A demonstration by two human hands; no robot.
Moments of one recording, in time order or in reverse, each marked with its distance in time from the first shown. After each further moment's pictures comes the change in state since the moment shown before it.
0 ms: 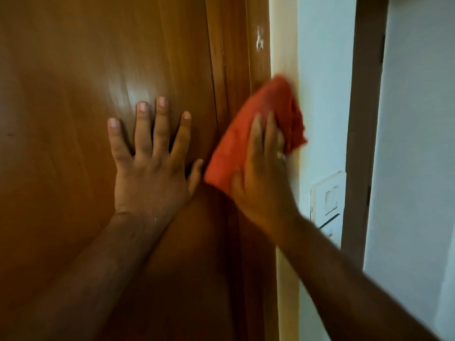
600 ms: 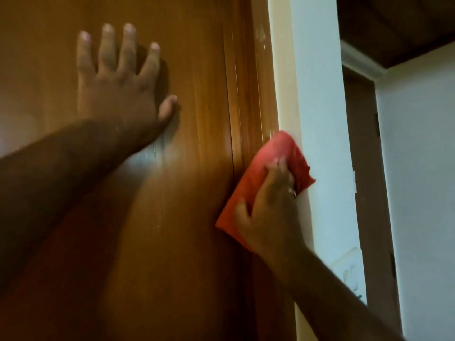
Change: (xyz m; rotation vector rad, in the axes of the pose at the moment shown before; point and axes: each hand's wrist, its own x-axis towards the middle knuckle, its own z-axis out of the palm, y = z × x) left_hand 0.167 -0.127 -0.082 0.101 0.190 -0.093; right_hand 0.062 -0.036 -0.033 0.128 0.067 0.101
